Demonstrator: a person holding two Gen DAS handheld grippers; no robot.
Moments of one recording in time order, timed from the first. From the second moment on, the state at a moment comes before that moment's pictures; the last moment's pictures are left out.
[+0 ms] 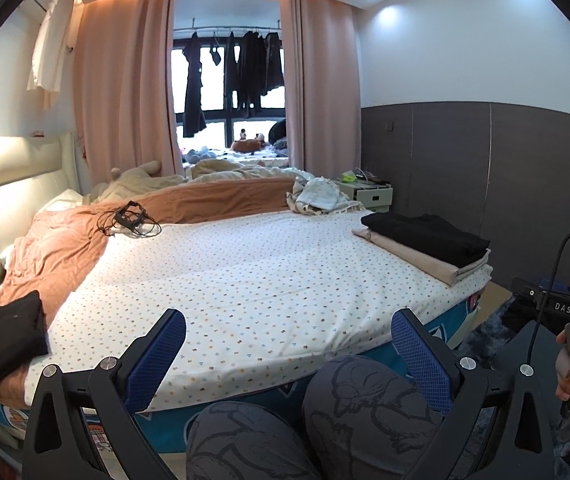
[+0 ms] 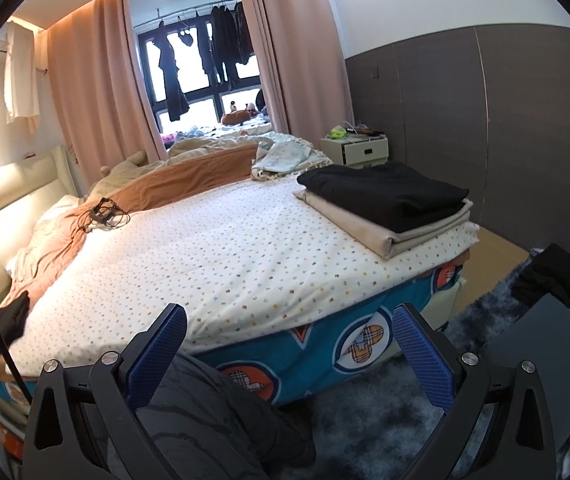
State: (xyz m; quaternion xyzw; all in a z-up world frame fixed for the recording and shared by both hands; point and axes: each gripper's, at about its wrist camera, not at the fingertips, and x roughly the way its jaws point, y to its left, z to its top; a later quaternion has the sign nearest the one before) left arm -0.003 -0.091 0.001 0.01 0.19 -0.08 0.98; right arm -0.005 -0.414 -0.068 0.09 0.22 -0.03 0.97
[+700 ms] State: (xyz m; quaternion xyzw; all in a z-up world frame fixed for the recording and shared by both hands) left arm -0.013 -0.083 0.001 0.00 0.19 -0.08 0.98; right arm -0.014 -0.400 -0.059 0.07 0.23 -0.02 0.97
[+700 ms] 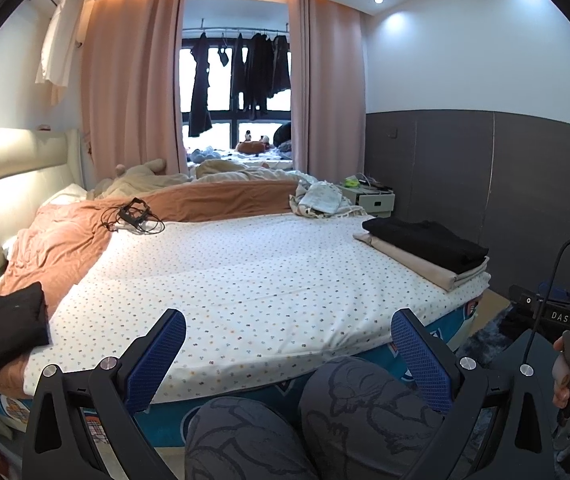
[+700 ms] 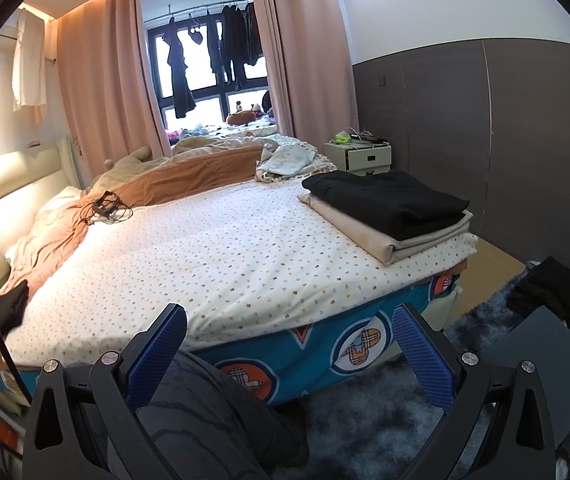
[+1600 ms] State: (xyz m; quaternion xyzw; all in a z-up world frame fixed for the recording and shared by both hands) left arm -0.023 -0.082 -0.005 -0.01 0.18 -0.07 0.98; right arm -0.029 -0.391 -0.048 0.03 0.21 -0.03 0.98
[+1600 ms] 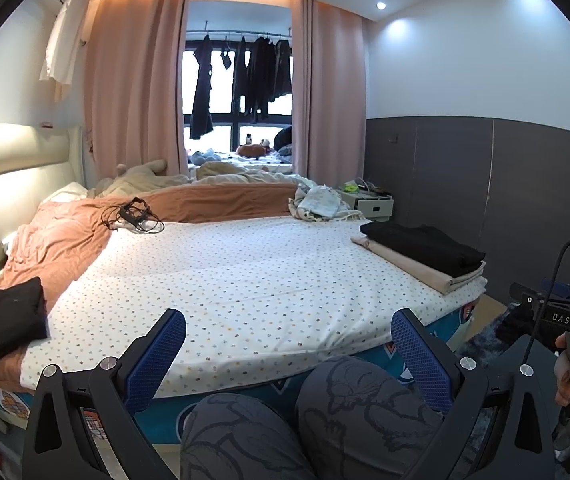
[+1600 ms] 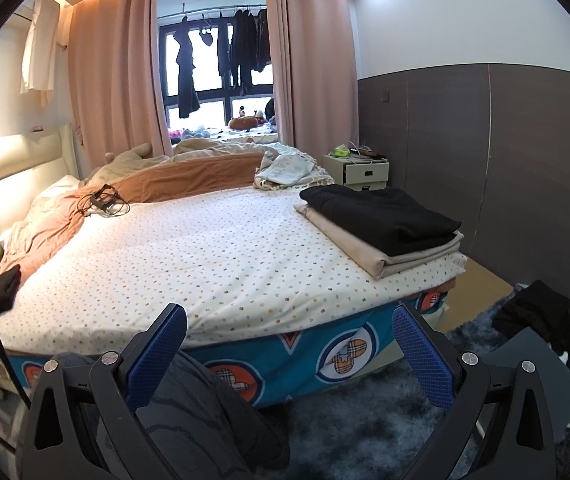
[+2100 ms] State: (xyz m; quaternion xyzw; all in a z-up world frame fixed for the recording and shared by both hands) left arm -0.030 -0.084 -0.011 -0.01 0.17 -0.08 0.98; right arm -0.028 -0.378 -0.047 0.00 0.21 -0.03 0.98
